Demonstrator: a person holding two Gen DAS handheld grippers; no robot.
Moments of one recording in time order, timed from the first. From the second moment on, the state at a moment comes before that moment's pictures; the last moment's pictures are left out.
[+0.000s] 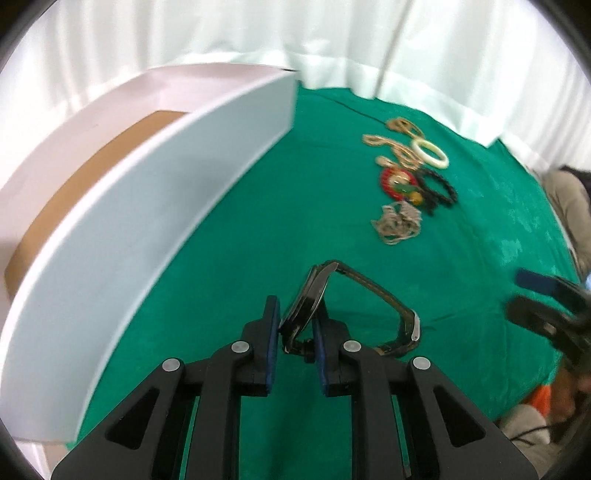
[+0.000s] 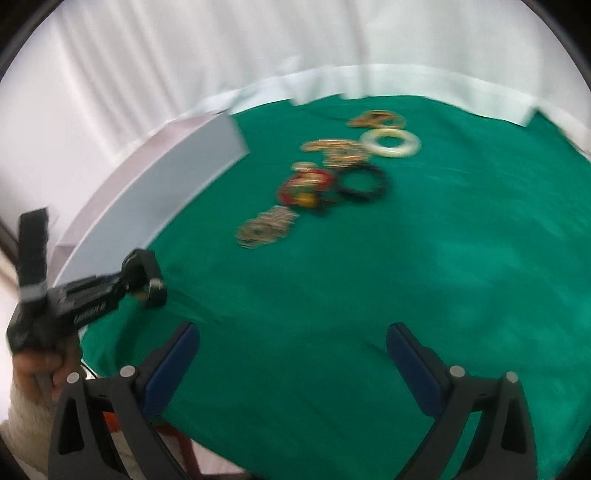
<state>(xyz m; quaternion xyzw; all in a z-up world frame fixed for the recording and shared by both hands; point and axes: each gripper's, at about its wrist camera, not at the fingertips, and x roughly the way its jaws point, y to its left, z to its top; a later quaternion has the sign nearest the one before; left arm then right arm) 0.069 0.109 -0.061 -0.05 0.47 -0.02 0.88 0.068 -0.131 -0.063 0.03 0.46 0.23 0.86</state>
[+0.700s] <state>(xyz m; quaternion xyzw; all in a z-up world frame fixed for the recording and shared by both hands) 0.047 0.154 -0.057 -0.09 0.47 0.00 0.88 0.145 -0.043 -0.079 -0.04 0.45 0.14 0.88</state>
